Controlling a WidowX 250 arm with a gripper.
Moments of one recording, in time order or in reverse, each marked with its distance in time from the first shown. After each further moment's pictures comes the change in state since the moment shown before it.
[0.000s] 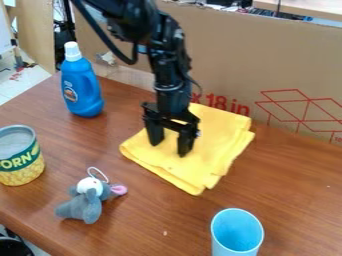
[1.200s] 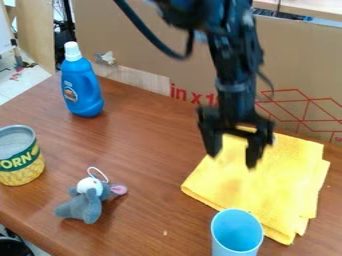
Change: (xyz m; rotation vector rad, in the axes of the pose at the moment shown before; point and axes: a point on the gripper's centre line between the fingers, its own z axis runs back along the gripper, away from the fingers) arm -0.004 -0.089 0.040 -0.038 -0.056 0.050
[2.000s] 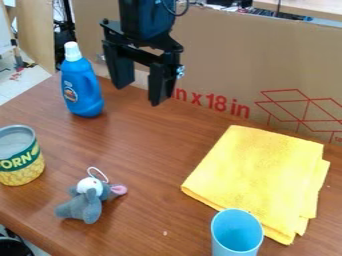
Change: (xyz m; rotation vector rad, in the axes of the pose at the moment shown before) arm -0.071 0.066 0.114 0.164 0.023 -0.093
